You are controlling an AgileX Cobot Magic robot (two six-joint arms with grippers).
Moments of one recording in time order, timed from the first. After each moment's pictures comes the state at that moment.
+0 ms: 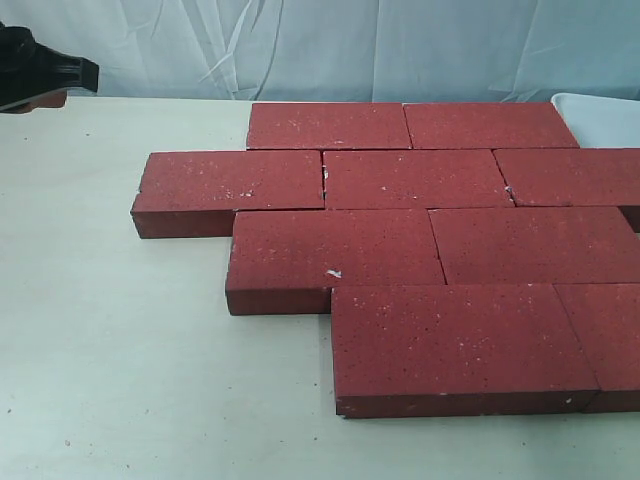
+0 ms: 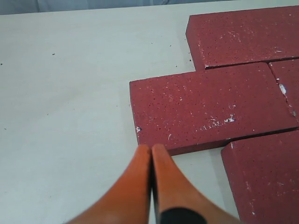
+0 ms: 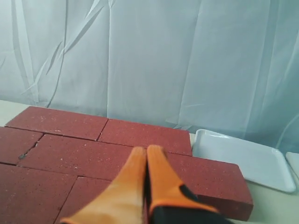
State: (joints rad) left arm -0.21 1.29 -1.02 -0.02 0.56 -0.09; right arm 0.13 0.19 -0.41 -0.05 0.42 -0.07
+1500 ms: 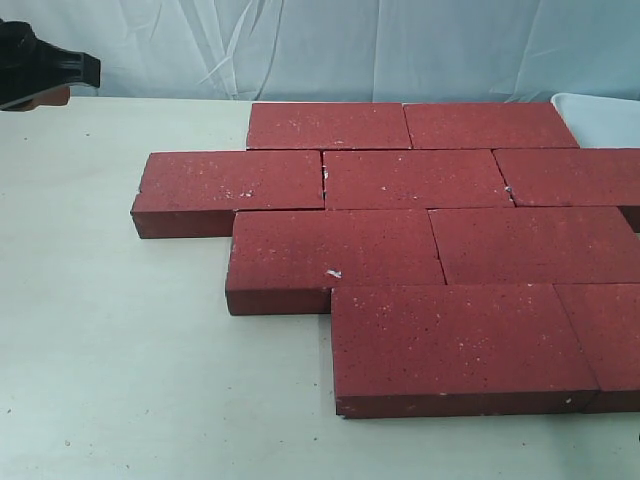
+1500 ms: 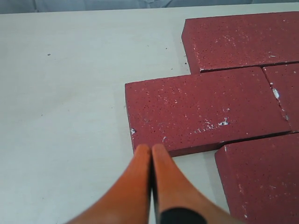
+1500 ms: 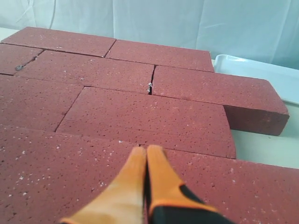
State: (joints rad) left arm -0.21 1.29 -1.02 -0.05 0.56 -0.09; right arm 0.13 0.01 -0.01 -0.01 0.37 -0.07
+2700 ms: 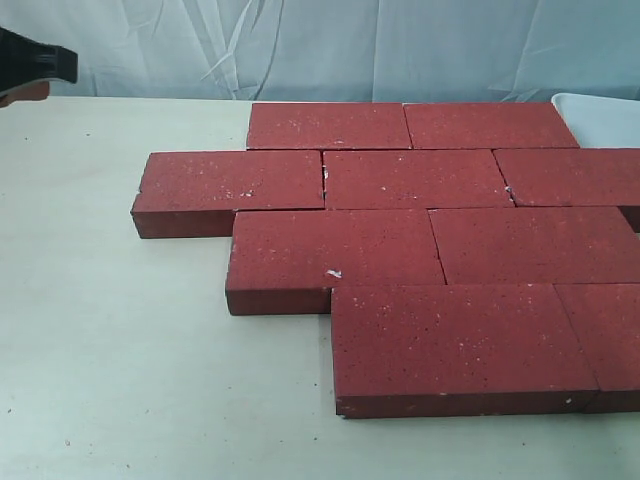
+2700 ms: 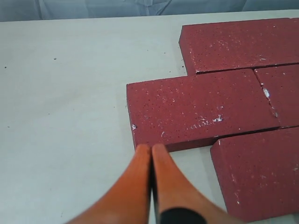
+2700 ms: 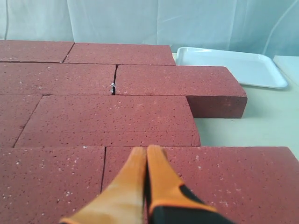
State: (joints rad) left arm -0.21 1.18 -0.98 -0.05 0.59 -0.09; right arm -0.04 0.01 -0.01 0.04 0.37 -0.07
